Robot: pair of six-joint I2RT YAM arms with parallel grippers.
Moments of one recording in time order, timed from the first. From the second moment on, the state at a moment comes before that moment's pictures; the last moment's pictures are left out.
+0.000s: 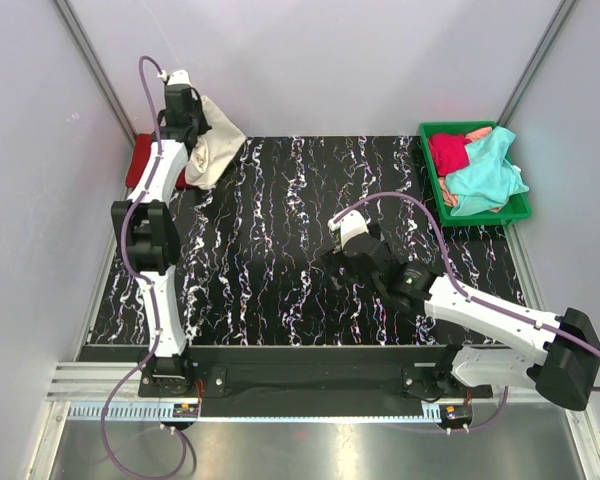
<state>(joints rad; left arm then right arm) -0.02 2.19 2.07 -0.29 -0.13 -0.24 0.95 1.17 0.86 -0.34 0.47 0.13</state>
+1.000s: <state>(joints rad) -0.09 2.19 2.11 -0.31 -0.07 -0.45 0.95 1.24 0.88 -0.28 0.47 0.14</state>
